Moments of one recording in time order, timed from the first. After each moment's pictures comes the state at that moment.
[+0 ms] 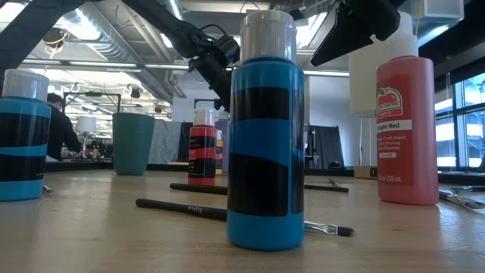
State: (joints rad) left arm 0.63 1.97 1.57 -0.31 0.07 0.12; right arm 0.44 1.46 1.07 -0.62 0.86 0.25
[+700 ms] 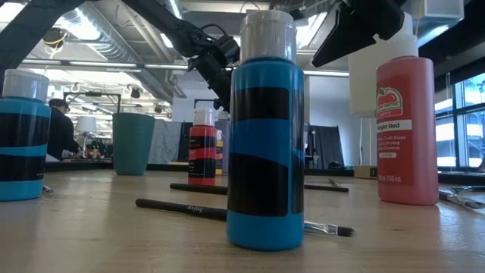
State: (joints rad) left arm 0.63 1.96 1.57 -0.34 0.08 0.14; right arm 0.44 1.46 1.07 -0.62 0.83 0.25
